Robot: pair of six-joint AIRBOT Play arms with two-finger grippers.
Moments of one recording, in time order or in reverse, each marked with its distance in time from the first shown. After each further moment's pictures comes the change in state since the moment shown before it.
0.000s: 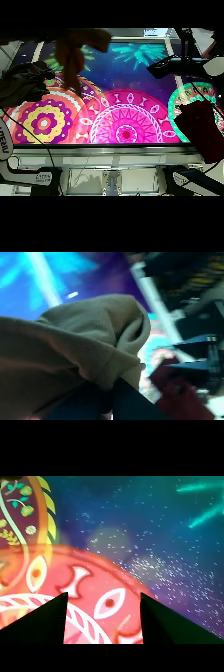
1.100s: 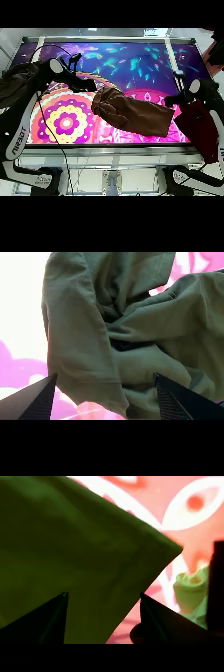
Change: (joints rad) left arm -0.206 -0.078 -0.568 0.563 0.078 -0.139; right arm -0.174 -0.114 -0.345 -0.421 0.166 0.415
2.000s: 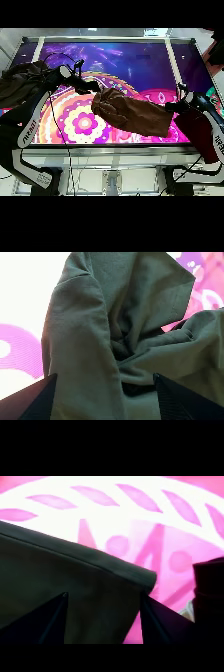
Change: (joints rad) left arm 0.000 -0.119 -0.004 -0.064 0.138 -0.019; right arm -0.099 -0.146 -0.110 -0.026 -0.302 0.116
